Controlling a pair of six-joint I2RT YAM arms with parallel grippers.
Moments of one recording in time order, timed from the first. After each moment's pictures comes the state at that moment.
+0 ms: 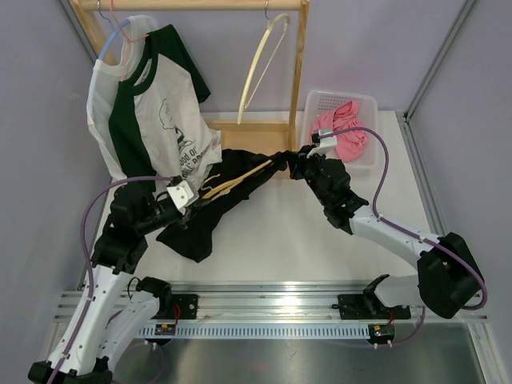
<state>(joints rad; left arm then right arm) -0.27 0.64 0.79 -0.41 0.68 0.39 0.63 1.32 0.80 0.51 0.21 0.30</state>
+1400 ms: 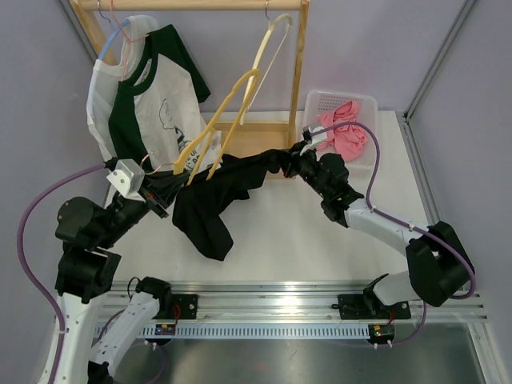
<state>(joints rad) -0.27 0.57 1.09 -0.35 0.50 -0.03 0.59 1.41 0.83 0.63 -0.05 0.27</state>
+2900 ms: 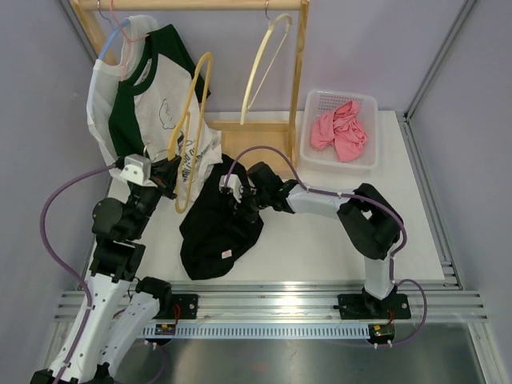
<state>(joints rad) -0.27 0.53 0.75 0.08 0.15 -0.05 0.82 1.90 1.25 -0.06 -0.62 -0.28</state>
